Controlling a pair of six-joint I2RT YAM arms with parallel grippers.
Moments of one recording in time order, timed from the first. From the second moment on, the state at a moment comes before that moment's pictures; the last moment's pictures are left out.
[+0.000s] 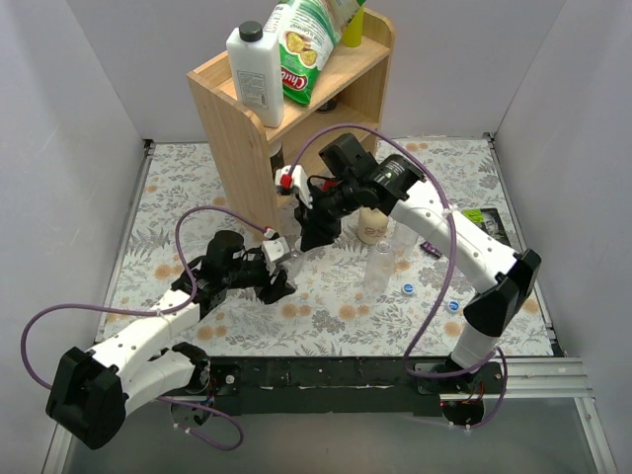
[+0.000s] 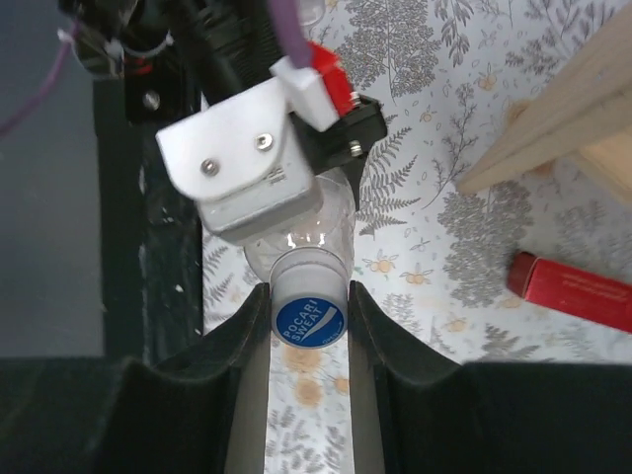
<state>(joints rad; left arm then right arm) -0.52 0.98 0.55 -0.15 0.65 0.34 0.89 1.69 1.89 -1.09 -0.60 -0.54</state>
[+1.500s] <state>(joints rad) -0.55 0.98 0.67 -0.17 0.82 0.26 0.76 1.43 1.49 -0.51 -1.02 -0.26</state>
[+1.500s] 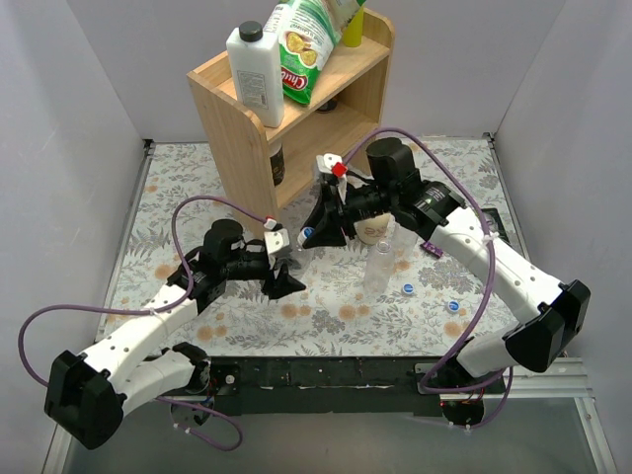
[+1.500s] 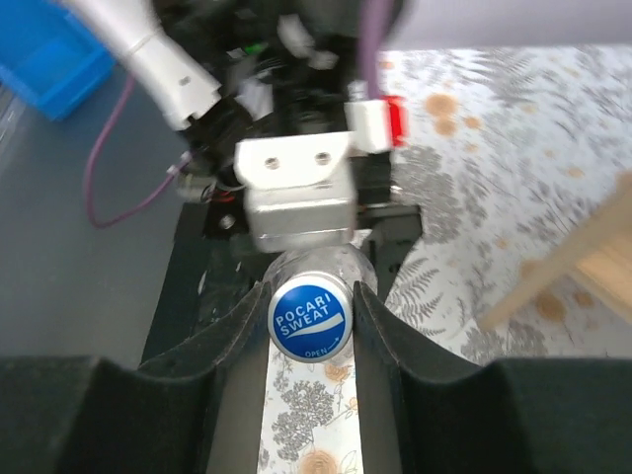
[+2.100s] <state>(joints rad) -0.55 0.95 0.74 -0.25 0.74 0.34 0.66 1.44 1.45 -0.31 -1.15 -0.04</state>
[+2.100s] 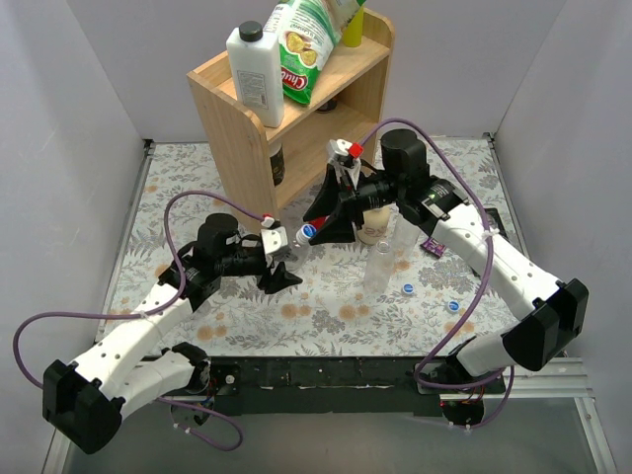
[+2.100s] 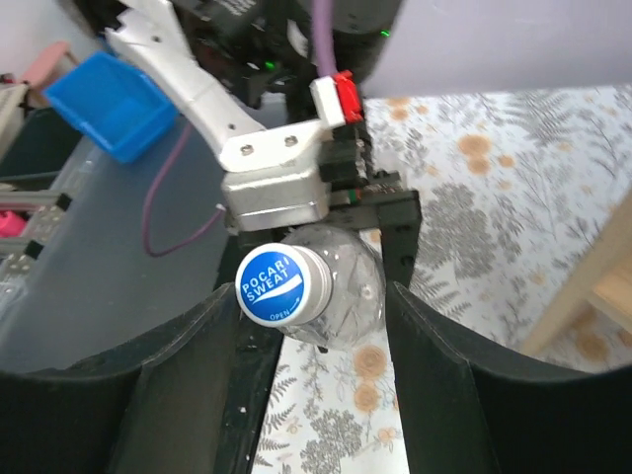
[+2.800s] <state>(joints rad) -0.56 1.01 0.74 -0.18 0.80 0.20 0.66 1.39 1.40 -0.21 -1.10 0.06</state>
